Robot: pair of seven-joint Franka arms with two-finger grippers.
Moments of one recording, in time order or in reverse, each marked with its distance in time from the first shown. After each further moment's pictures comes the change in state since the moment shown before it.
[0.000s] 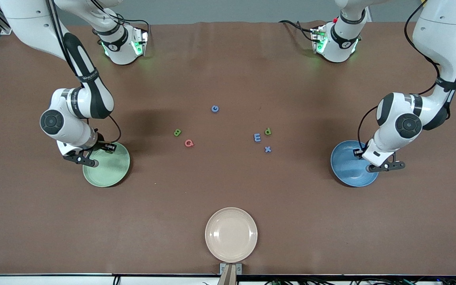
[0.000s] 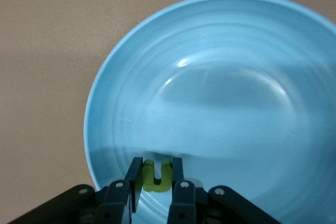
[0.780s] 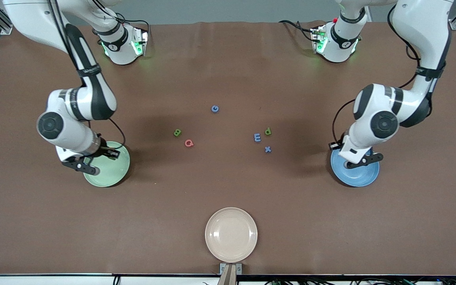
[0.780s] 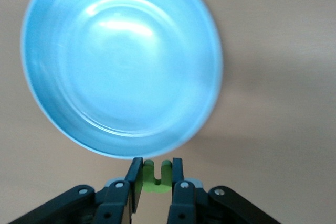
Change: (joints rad) left arm -0.187 -0.114 0.000 0.064 -0.209 -0.311 -0.127; right arm 0.054 -0.062 -0.012 0.110 0.000 -0.151 0.075
